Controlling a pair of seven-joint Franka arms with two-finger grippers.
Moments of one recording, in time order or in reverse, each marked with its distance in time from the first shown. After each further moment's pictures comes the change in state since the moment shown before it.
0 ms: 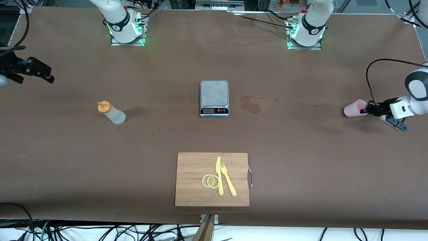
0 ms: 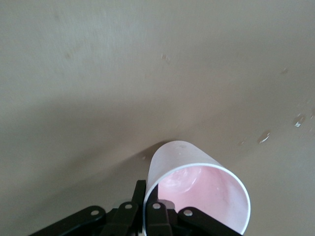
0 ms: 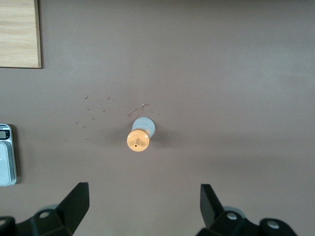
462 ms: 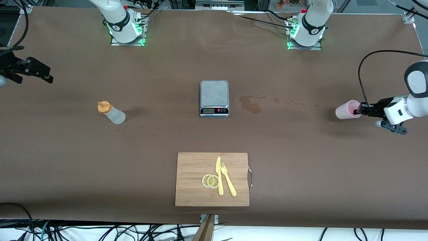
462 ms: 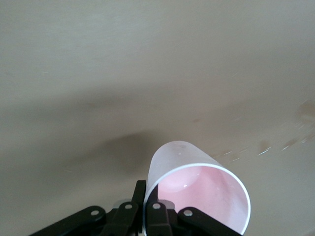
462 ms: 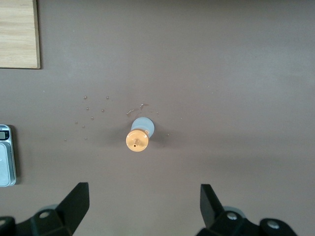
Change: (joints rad) left arm -0.142 -0.168 -0.120 0.048 0.000 -0.198 -0.503; right arm 0.000 0.000 -0.003 0.000 0.000 0.000 0.000
